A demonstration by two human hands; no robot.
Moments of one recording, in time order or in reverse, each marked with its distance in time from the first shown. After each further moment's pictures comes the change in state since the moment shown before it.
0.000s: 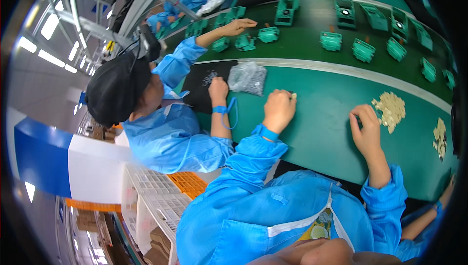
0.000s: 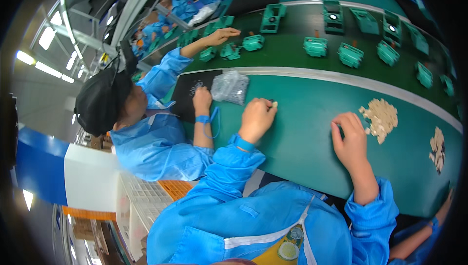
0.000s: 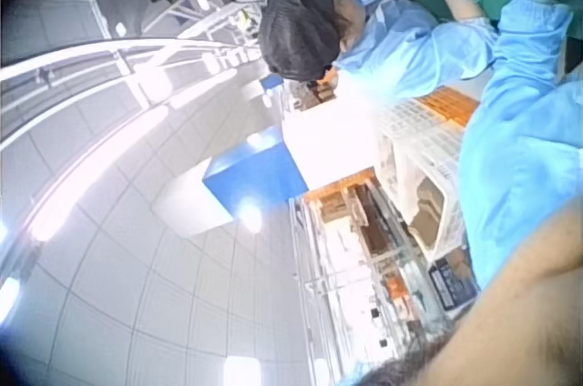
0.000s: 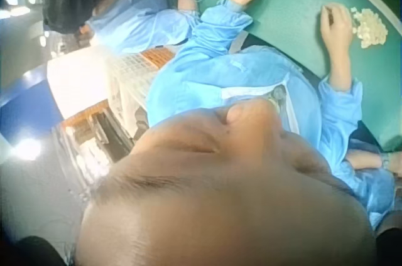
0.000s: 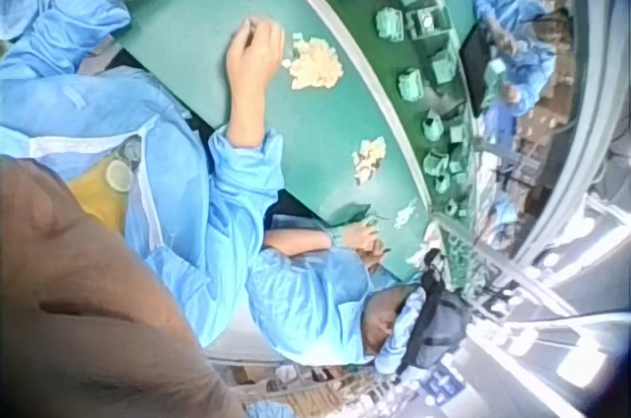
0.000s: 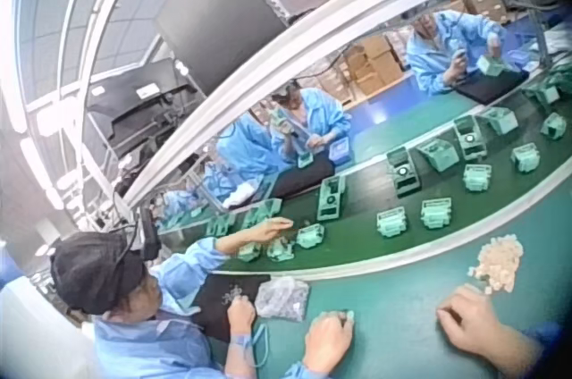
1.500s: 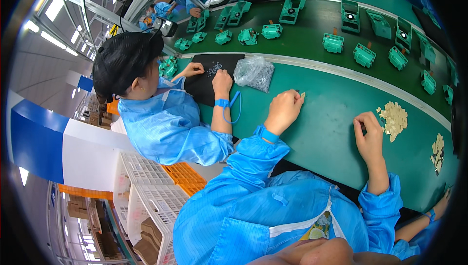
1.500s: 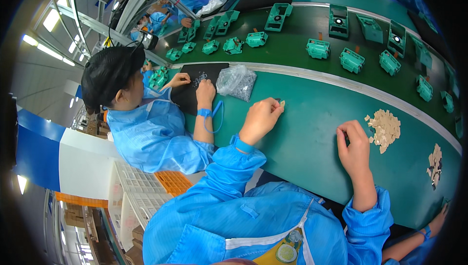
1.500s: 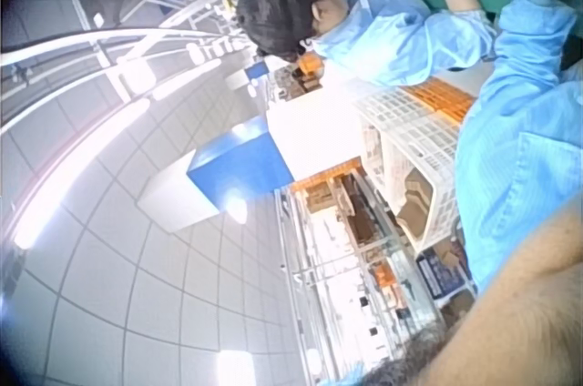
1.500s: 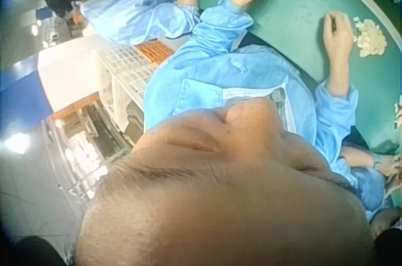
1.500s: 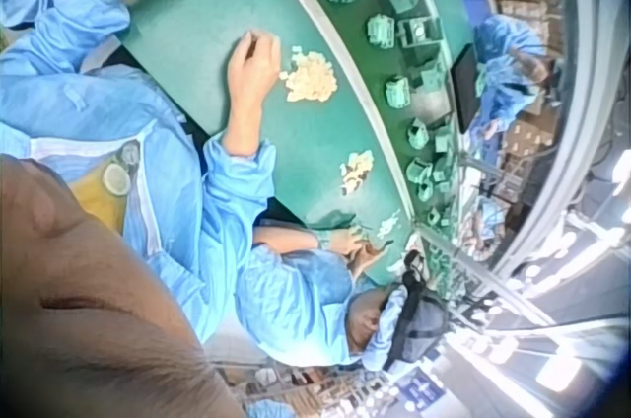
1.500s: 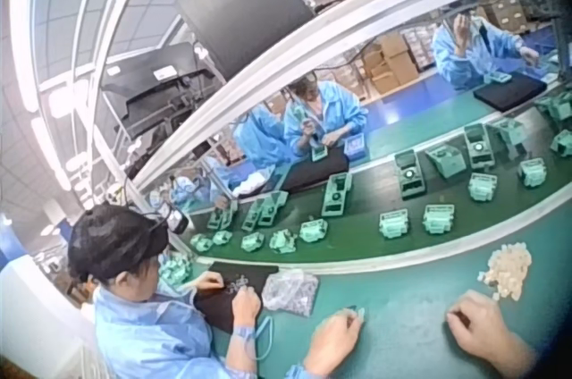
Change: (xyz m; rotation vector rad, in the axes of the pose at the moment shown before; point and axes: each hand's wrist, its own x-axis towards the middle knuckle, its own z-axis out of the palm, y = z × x) left_hand -0.008 0.005 -0.020 -0.201 -0.092 -0.048; right_hand -0.004 -0.003 0.001 0.074 -0.072 0.083
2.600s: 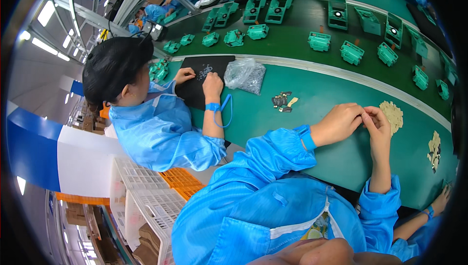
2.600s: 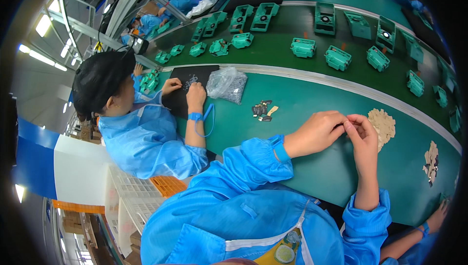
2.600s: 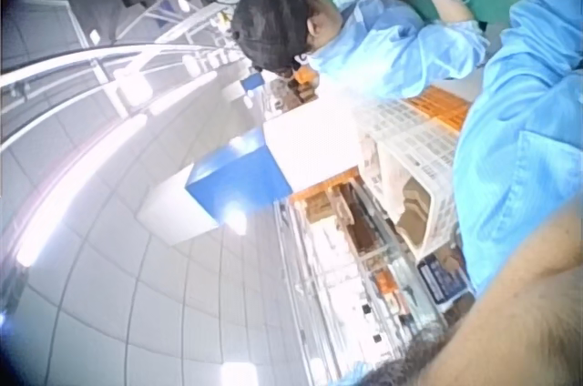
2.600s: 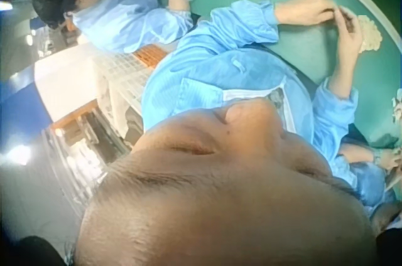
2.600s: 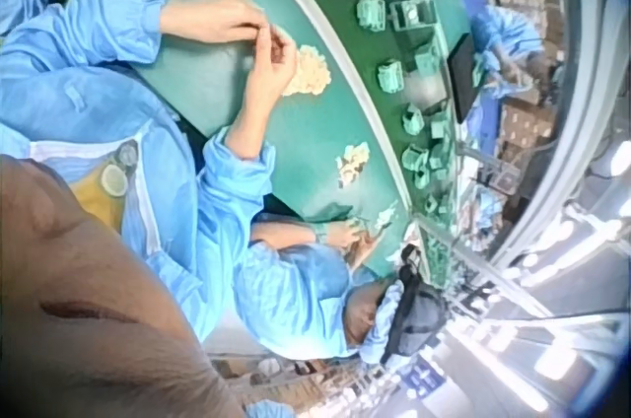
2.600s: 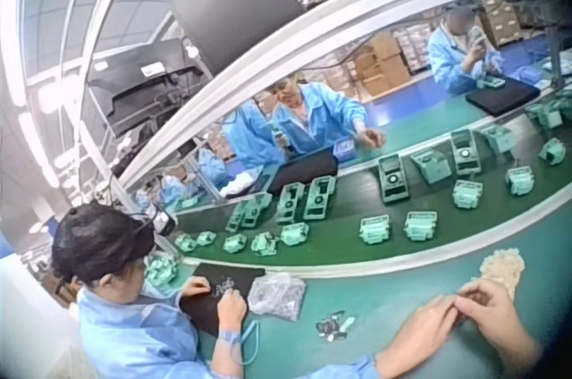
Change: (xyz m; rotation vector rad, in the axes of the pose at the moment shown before) left_hand 0.001 0.126 0.068 -0.472 -0.271 0.592; right_hand 0.007 0.013 -0.031 0.634 0.039 0.430
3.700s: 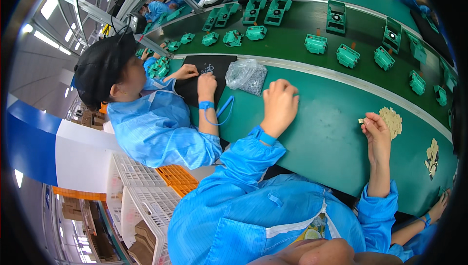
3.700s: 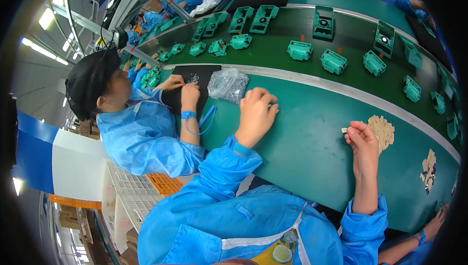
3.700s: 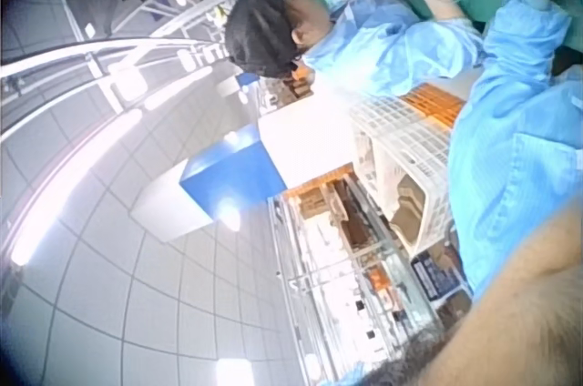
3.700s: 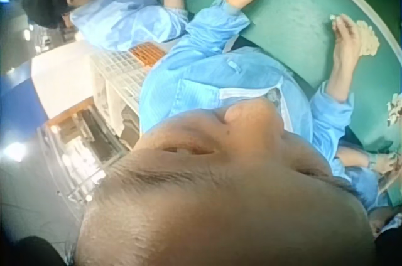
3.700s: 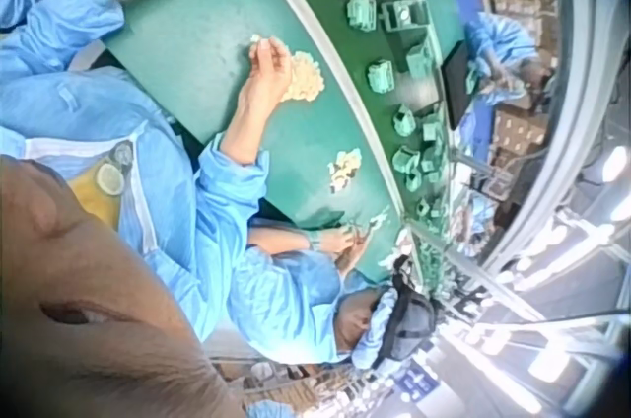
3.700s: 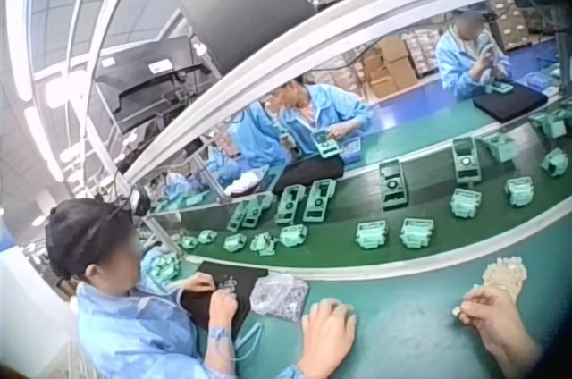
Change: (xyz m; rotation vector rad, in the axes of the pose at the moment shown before) left_hand -0.053 -0.047 -0.075 0.815 0.454 -0.172; right_hand 0.001 0.018 -0.028 0.291 0.120 0.261
